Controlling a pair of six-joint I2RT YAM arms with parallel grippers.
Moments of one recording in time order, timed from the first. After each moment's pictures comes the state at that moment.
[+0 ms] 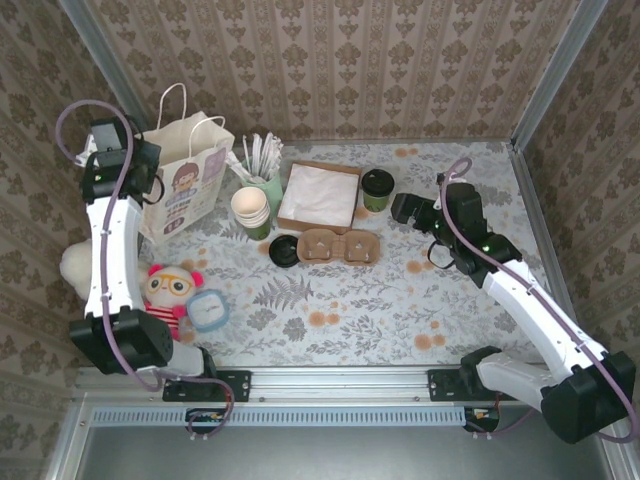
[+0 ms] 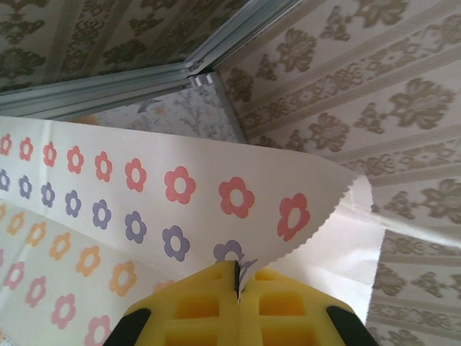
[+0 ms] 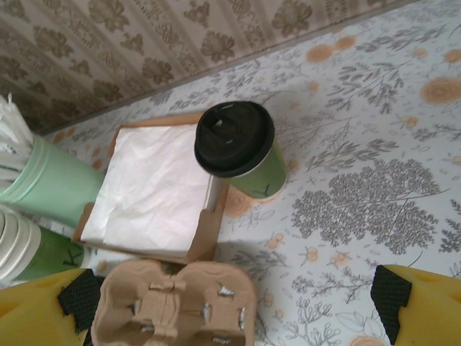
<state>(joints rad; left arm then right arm) 0.13 1.42 1.61 -0.77 -0.10 -1.04 0.33 1.08 0.94 -0.38 0.08 0.53</state>
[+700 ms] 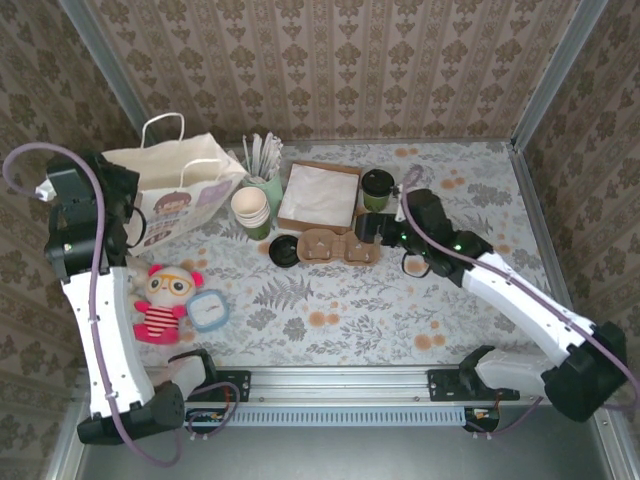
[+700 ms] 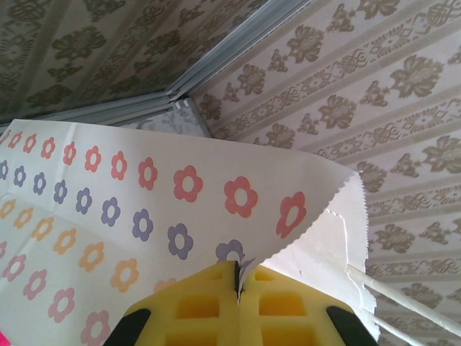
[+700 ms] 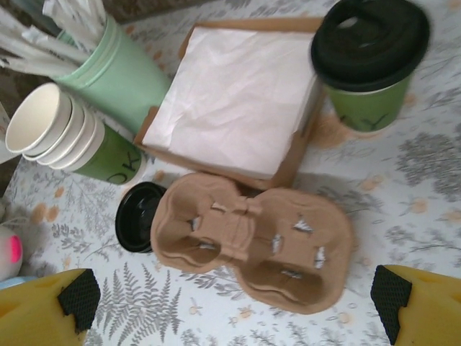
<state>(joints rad) 0.19 1.04 1.57 -0.98 -0.05 -0.96 0.59 1.25 1.02 -0.42 0.06 0.58</state>
